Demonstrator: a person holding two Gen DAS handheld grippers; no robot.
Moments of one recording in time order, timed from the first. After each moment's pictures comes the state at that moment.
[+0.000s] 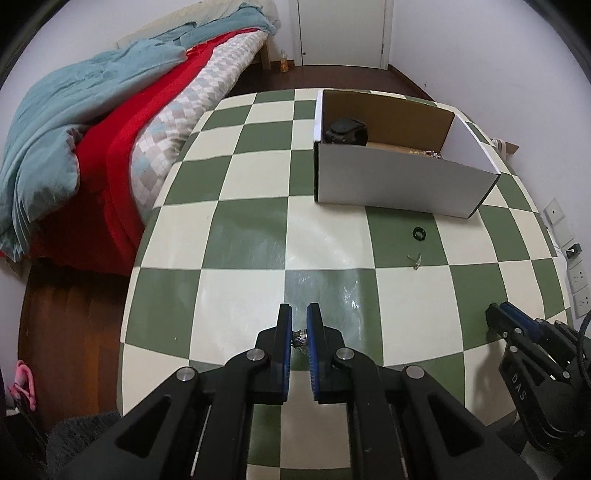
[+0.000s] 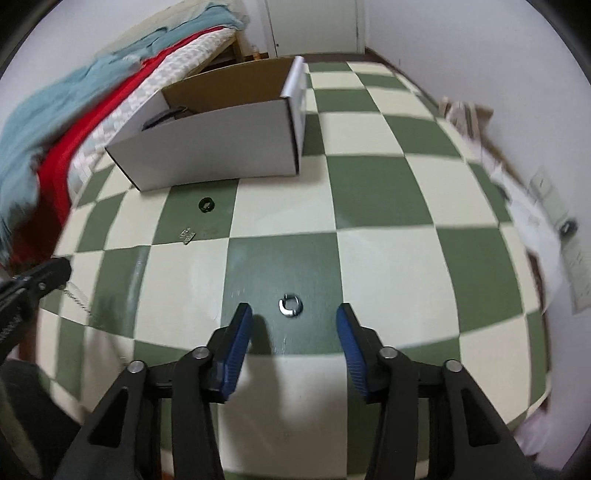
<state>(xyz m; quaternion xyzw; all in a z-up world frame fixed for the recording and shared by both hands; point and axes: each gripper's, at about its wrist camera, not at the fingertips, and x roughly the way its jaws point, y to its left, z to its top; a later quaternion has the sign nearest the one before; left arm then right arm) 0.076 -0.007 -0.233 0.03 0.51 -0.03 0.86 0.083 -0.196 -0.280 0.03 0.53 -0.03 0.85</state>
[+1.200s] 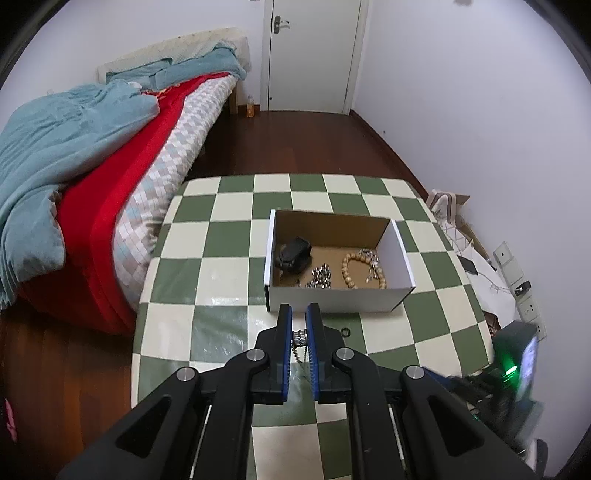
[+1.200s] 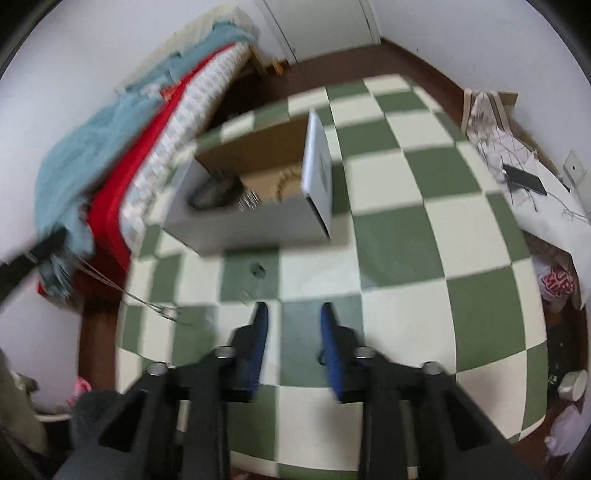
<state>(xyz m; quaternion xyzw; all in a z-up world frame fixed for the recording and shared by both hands) 0.105 -0.019 -0.126 0.00 0.45 -0.11 0.89 0.105 -0.229 -0.238 0.13 0.54 0.04 0.83</state>
